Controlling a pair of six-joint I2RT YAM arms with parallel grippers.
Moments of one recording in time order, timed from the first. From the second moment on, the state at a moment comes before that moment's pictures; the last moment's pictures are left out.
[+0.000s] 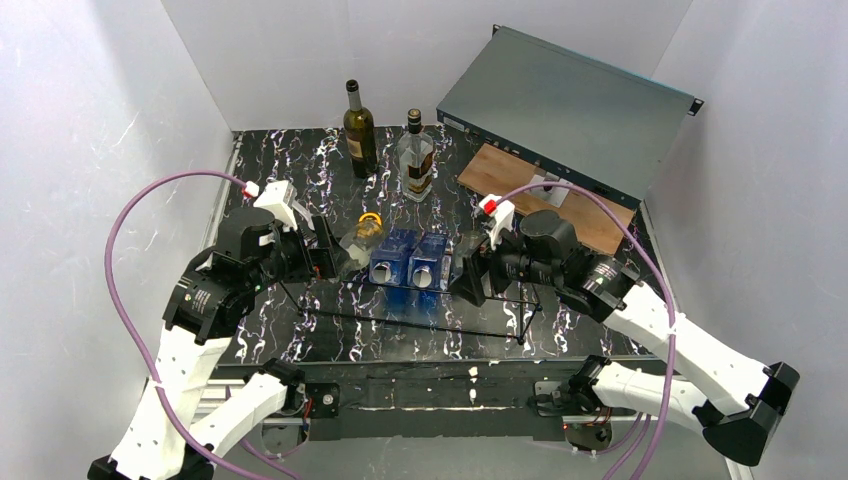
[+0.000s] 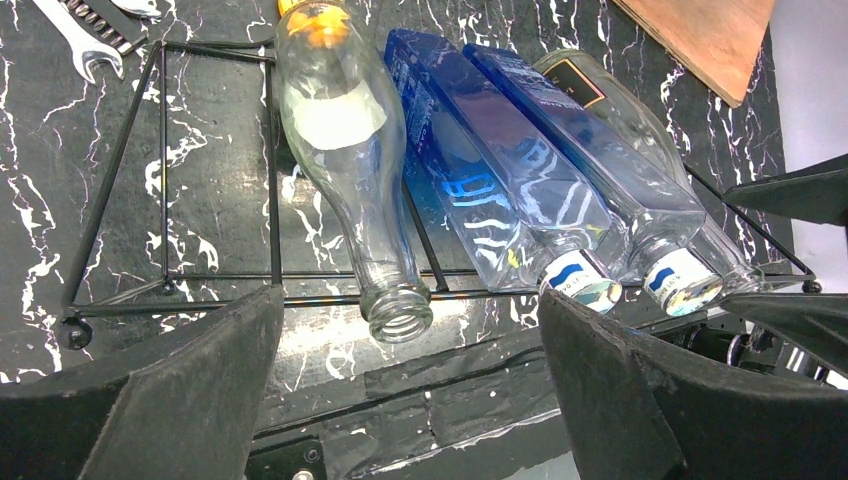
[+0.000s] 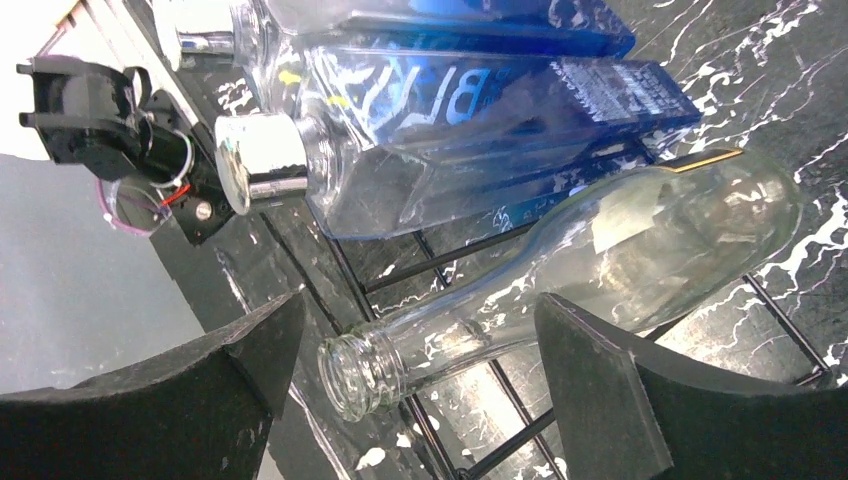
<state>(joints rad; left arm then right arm) -0.40 0.80 1.23 -1.06 0.02 -0.45 0.86 0.95 0.96 -0.51 -0.25 0.21</state>
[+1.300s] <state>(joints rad) -0.40 0.73 1.24 -1.09 -0.06 -0.34 0.86 1.66 1.61 -0.06 0.29 0.17</state>
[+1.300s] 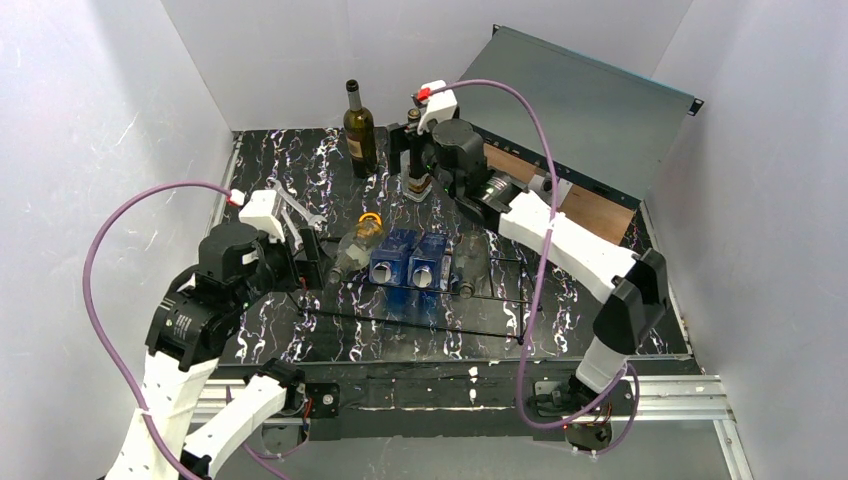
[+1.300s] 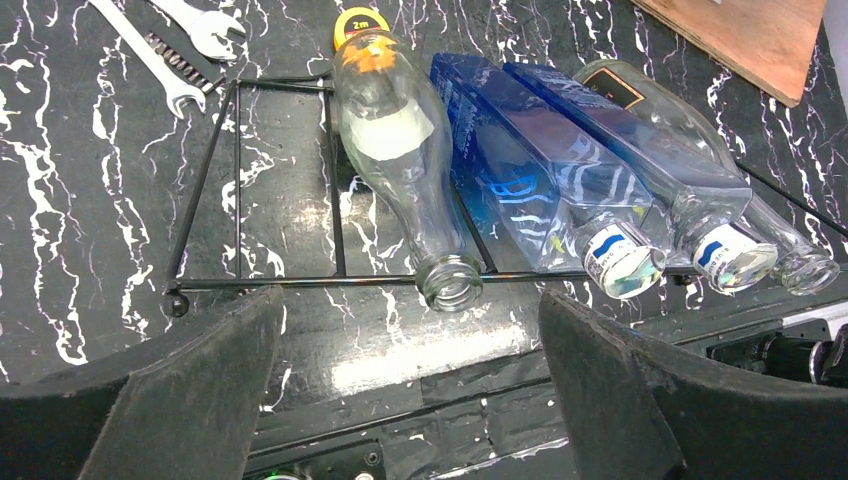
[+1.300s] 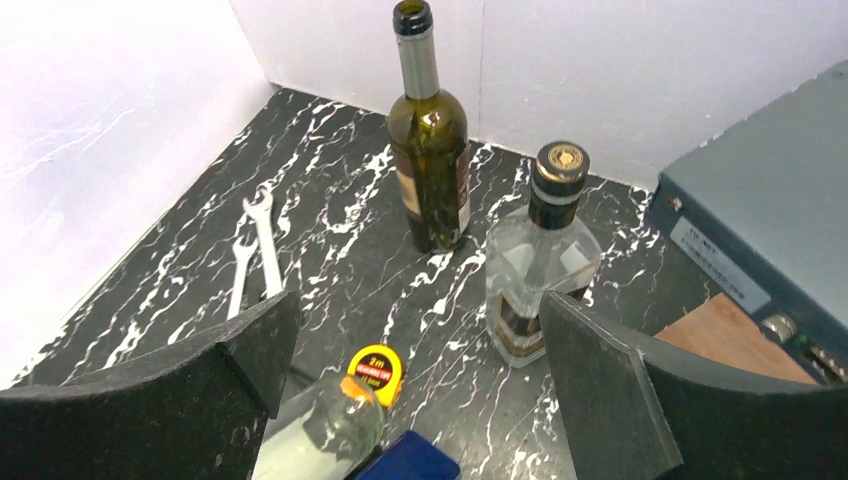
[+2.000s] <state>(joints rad) -0.40 0.70 1.28 -1.14 -0.07 -0.31 0.84 2.03 2.01 -0.07 0.40 -0.09</state>
